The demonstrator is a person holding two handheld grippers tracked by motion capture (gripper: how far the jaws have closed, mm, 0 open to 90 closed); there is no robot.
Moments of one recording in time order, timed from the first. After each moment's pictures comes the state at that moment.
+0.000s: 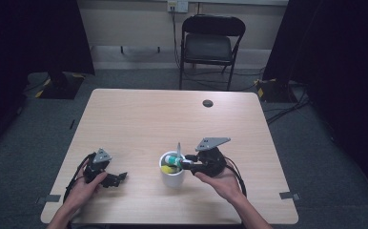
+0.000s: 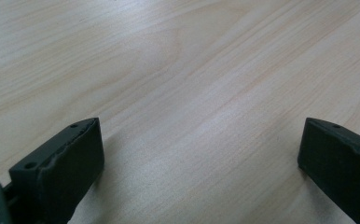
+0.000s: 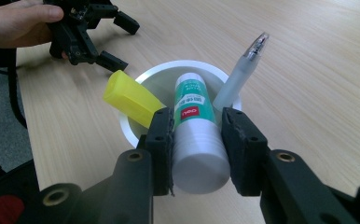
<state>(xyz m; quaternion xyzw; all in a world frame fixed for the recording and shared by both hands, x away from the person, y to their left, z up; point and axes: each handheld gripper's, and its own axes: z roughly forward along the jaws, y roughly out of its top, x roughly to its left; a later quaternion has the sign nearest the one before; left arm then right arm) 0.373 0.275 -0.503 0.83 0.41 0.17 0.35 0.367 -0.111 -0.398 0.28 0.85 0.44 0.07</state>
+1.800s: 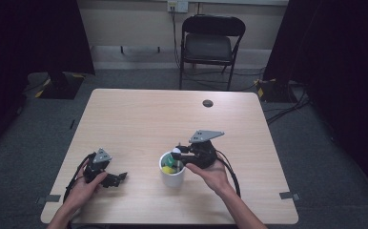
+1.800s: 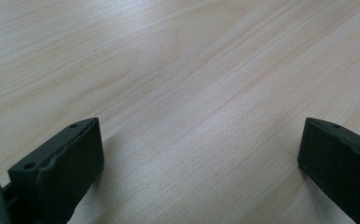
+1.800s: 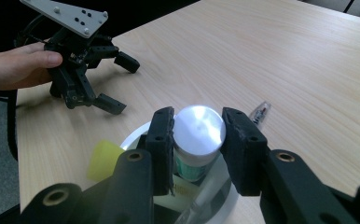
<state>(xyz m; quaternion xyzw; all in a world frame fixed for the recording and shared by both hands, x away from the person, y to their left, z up) 0.374 0.275 -0.503 0.83 0.41 0.17 0.35 0.389 -0.089 -0.400 0.27 0.82 0.49 0.08</state>
